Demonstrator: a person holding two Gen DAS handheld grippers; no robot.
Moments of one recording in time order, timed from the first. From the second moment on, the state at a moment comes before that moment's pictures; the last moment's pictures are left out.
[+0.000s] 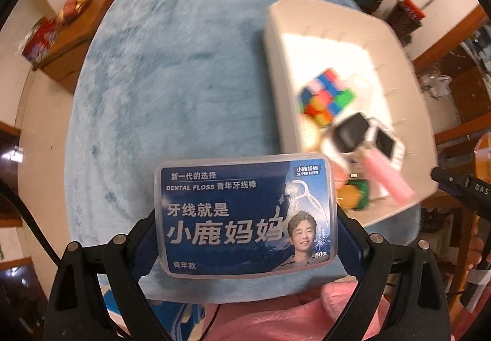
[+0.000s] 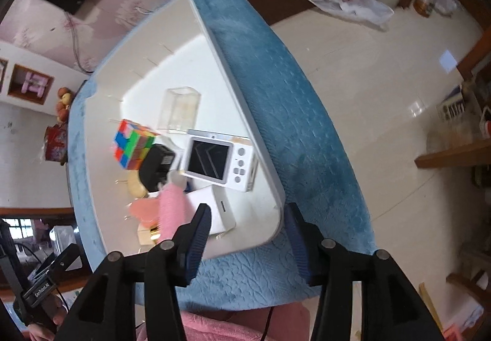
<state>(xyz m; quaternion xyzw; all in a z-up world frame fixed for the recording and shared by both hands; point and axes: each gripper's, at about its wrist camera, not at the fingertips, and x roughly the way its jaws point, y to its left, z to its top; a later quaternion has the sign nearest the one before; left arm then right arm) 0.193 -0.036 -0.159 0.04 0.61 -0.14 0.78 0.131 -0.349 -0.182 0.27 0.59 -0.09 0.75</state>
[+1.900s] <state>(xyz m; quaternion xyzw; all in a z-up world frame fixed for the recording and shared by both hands) 0.117 0.072 -0.041 -0.08 0.43 -0.01 0.90 0.117 -0.204 -0.058 0.17 0.47 0.10 0.86</state>
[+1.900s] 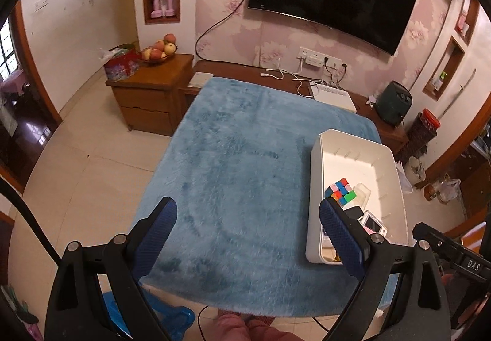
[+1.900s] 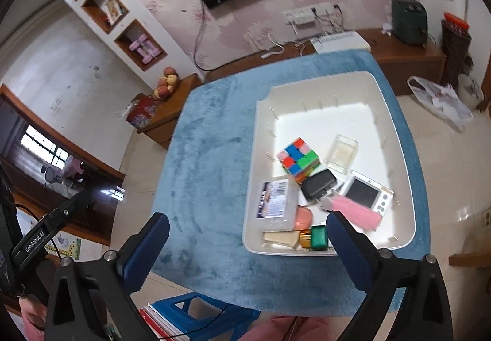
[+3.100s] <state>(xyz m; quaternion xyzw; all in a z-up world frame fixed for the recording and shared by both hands) 0.044 -0.010 0.008 0.01 0.34 -0.05 0.94 0.005 -0.196 -0.001 0.13 0.35 -0.02 0.93</state>
